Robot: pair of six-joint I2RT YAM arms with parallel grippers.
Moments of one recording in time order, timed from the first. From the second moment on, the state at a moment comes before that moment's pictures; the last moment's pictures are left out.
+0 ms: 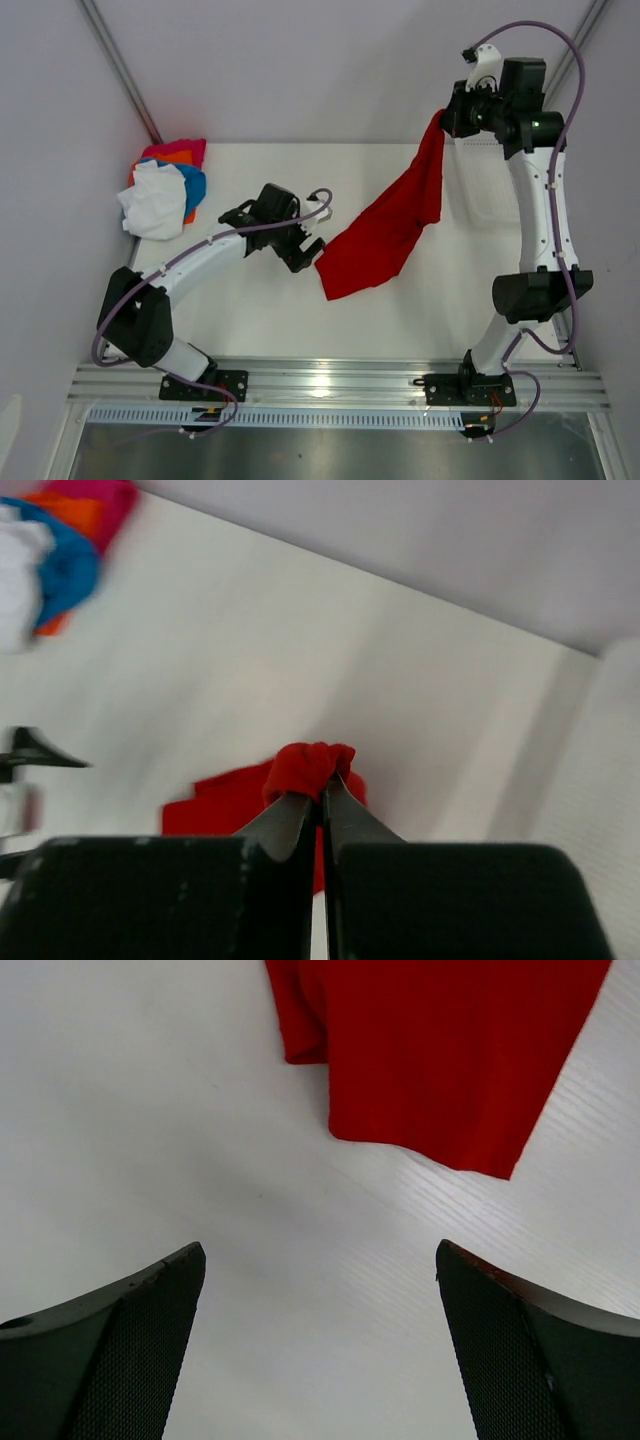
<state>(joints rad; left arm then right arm) -0.56 1.50 1.13 -0.56 0.24 0.37 0.04 1.78 2.26 -0.91 -0.52 -0.06</state>
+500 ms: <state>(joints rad) -0.51 1.44 1.13 -0.53 0.11 0.37 0.07 1.79 1.85 -0.68 0.26 -0.33</state>
